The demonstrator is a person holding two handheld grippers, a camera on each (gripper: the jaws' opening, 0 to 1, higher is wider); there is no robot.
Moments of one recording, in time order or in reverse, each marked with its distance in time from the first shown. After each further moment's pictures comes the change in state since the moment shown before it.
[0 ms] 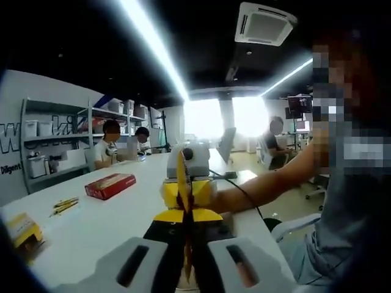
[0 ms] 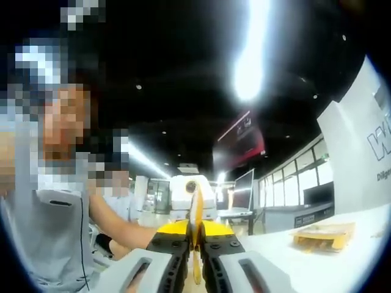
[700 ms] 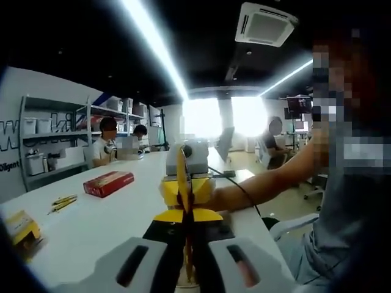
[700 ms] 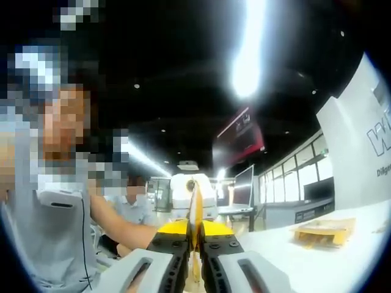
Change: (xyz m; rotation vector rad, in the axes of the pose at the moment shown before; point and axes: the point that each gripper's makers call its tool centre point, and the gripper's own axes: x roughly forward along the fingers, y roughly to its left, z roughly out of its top) left arm 0.000 -0.002 -0.004 -0.021 0.012 -0.022; right arm 0.001 0.001 -0.003 0.022 0.025 -0.004
